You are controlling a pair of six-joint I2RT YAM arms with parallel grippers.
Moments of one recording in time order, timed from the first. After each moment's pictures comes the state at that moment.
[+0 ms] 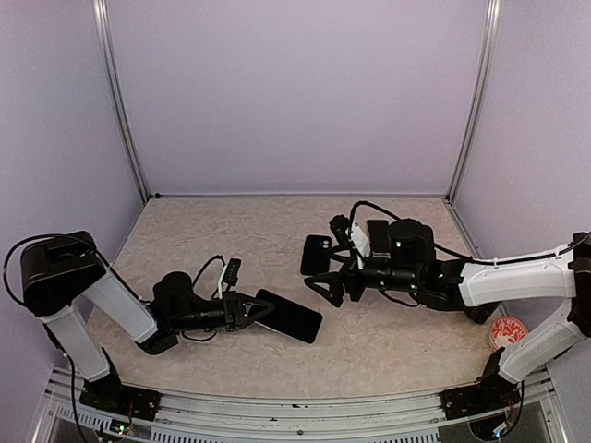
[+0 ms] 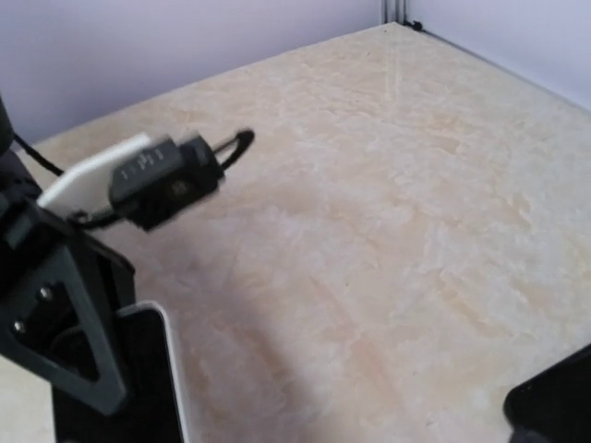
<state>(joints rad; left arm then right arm) -0.83 1.73 0.31 1.29 0.47 -1.07 0.92 1.41 0.74 0.40 -0.20 0.04</state>
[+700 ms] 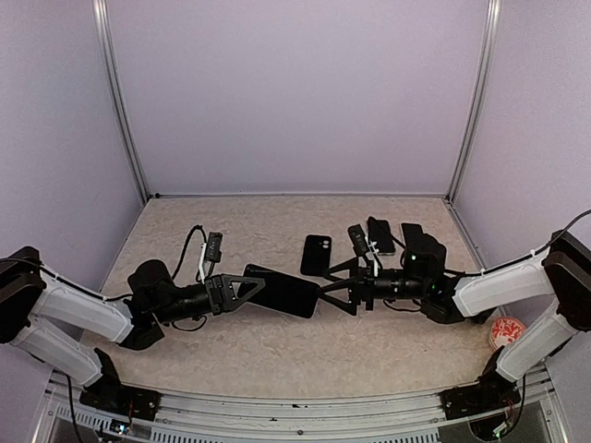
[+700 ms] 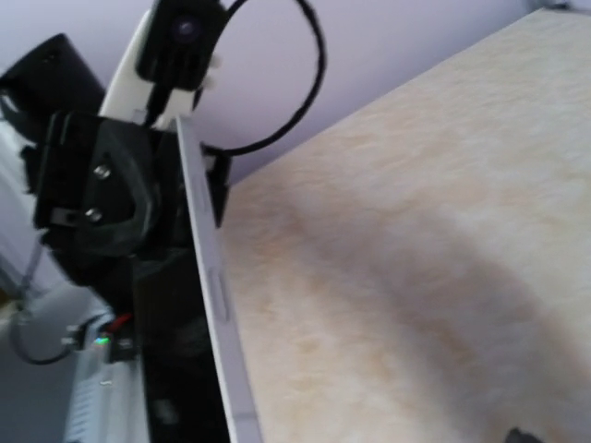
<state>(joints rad) -0.86 1.38 0.32 1.13 0.38 -0.86 0.79 1.45 0.54 0.79 -0.60 0.37</state>
